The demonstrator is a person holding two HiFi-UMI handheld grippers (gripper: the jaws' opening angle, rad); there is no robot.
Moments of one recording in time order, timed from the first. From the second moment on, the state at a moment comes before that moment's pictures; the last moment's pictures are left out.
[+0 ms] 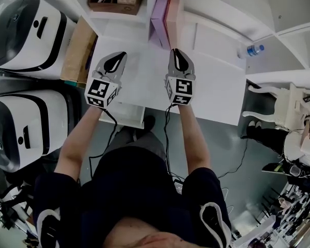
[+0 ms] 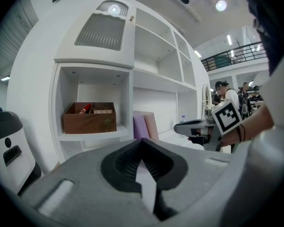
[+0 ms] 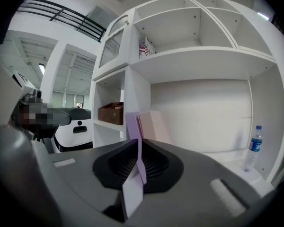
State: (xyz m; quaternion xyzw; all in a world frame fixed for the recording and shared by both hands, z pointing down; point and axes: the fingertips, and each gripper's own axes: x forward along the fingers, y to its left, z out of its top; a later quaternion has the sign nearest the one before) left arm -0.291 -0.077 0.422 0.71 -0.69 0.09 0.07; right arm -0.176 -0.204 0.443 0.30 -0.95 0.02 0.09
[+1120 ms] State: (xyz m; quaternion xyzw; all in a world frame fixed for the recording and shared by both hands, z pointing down) left arm -0.249 0.009 0.349 0.69 -0.72 0.11 -0.03; right arm -0.052 -0.086 0.373 0.33 -0.94 0.04 0.11
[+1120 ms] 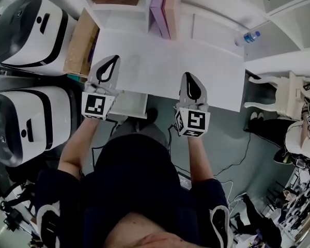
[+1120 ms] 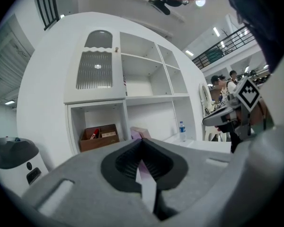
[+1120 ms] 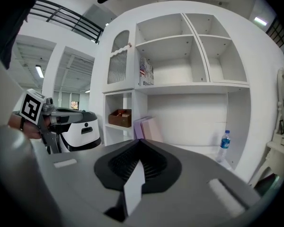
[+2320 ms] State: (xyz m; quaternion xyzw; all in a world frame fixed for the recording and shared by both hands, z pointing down) left arm -0.252 0.052 0.345 0.67 -0.74 0.11 -0.04; right arm -0.029 -0.058 0.365 0.37 -0.92 0.00 0.12
